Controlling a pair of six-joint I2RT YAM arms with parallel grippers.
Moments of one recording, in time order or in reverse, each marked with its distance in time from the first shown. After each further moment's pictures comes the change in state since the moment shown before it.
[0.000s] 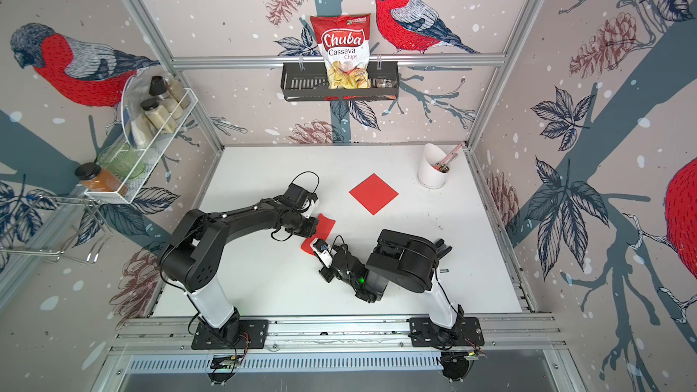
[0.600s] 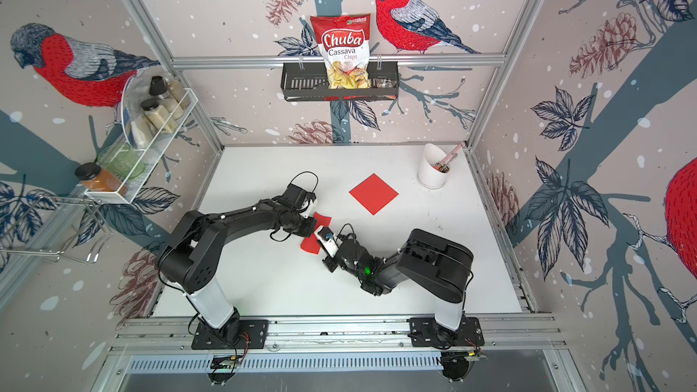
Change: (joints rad) left arm 0.003 -0.018 -0.017 0.013 -0.040 0.018; right arm -0.092 -0.271 -0.035 -0.128 -0.008 -0.008
